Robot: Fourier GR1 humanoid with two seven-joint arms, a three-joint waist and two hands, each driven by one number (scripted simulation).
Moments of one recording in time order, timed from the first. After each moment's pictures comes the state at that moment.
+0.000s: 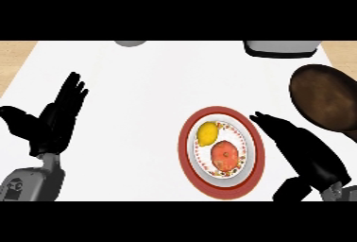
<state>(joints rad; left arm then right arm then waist) -0.18 0.26 -0.03 -1.58 0.20 0.17 0.21 -0.21 -0.69 0.49 -1.91 0.40 0.28 0.60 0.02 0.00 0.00</state>
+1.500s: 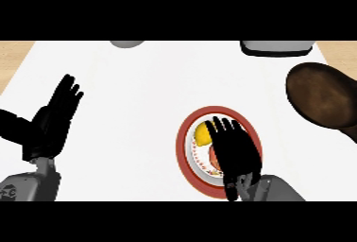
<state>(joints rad) -0.15 0.22 0.04 -1.62 0.16 0.12 0.25 -0.35 -0.22 0.64 -1.72 0.81 0.58 0.86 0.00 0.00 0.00</state>
